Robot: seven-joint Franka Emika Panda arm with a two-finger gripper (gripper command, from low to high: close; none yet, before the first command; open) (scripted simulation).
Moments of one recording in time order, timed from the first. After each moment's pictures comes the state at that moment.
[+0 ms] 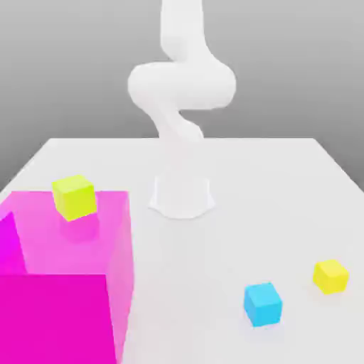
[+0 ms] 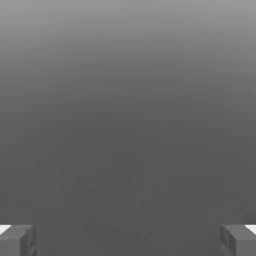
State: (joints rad) arm 0.03 -0.71 0.01 -2.34 0.02 2.35 0.80
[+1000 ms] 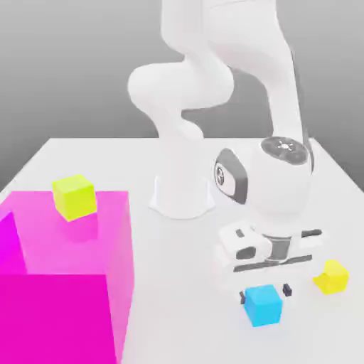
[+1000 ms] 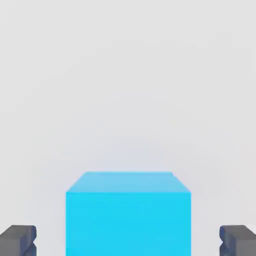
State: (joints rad) arm 0.28 0.34 0.06 -2.63 -0.11 2.97 1.02
